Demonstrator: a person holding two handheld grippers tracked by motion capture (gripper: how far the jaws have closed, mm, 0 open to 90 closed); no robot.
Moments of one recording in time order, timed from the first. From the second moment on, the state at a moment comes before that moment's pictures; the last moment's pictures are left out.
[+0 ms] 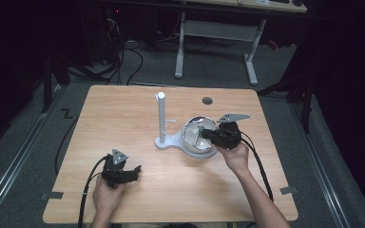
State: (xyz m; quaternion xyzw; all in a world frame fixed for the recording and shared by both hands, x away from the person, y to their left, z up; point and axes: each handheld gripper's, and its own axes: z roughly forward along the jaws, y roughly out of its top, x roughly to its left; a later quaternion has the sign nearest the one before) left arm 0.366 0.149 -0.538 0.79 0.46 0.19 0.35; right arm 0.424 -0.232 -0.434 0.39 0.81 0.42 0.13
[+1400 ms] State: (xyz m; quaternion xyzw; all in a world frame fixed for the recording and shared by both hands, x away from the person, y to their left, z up) left arm 0.366 0.149 -0.538 0.79 0.46 0.19 0.35; right arm 0.456 -0.226 -0.458 0.42 0.80 0.41 0.14
